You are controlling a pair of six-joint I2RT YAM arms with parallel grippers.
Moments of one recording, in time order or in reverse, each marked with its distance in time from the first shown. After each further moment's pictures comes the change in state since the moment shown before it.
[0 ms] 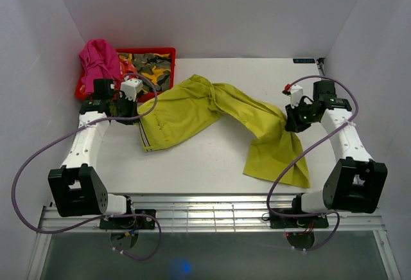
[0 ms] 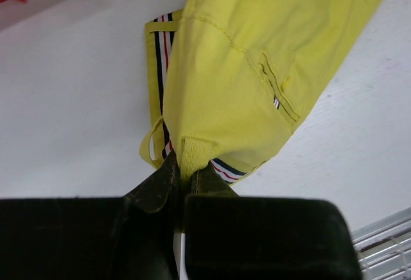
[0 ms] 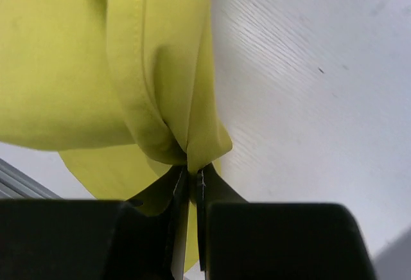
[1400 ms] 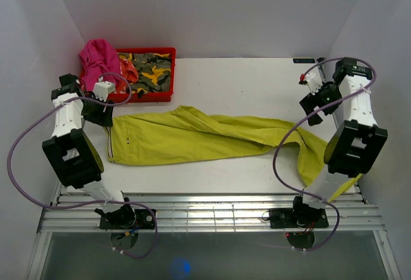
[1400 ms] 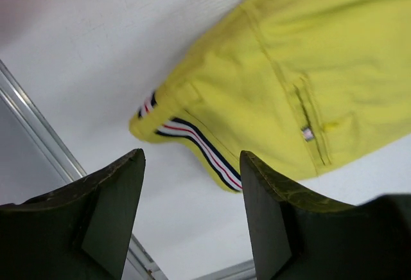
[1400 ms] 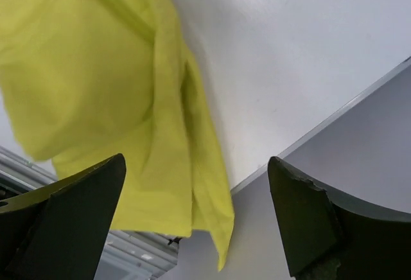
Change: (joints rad) left arm 0.354 0.351 0.296 -0.254 -0.020 0.446; right arm -0.191 0.429 0.588 -0.440 0.201 -0.472
